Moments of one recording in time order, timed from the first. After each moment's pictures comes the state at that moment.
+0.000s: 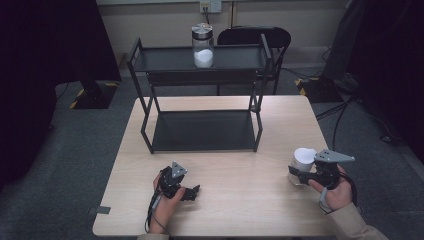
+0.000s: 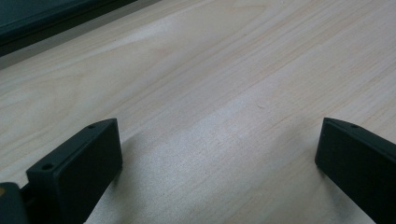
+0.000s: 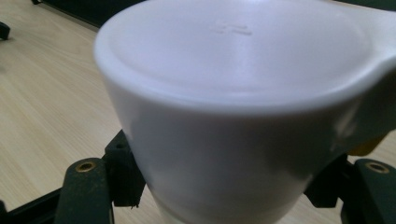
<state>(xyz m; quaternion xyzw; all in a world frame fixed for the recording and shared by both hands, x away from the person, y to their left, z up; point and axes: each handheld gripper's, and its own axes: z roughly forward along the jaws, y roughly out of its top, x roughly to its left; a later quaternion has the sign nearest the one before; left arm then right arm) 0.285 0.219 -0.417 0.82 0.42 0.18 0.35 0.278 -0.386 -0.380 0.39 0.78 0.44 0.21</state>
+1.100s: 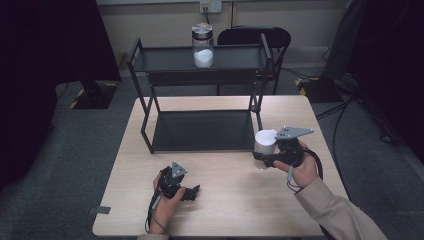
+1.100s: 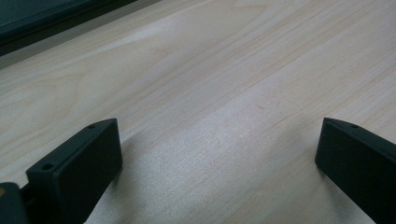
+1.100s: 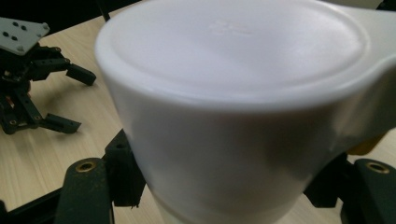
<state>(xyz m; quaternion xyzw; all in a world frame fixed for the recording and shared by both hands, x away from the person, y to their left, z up) 0.284 0.218 -0.417 0.82 0.42 0.18 0.35 0.335 -0.300 -0.320 0.31 0.82 0.46 0.15</state>
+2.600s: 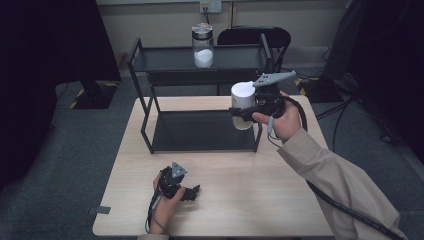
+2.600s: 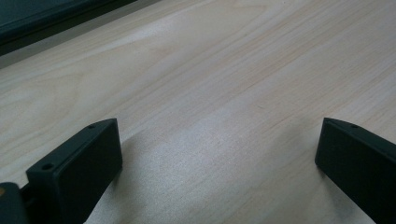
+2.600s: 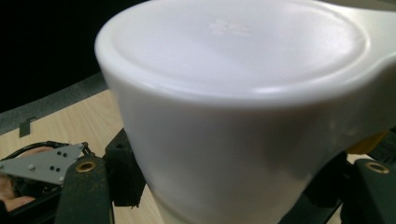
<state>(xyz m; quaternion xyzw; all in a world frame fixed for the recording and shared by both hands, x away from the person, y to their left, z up) 0.284 0.218 -0.417 0.82 0.42 0.18 0.35 0.391 -0.242 -0.200 0.28 0.81 0.49 0.16</state>
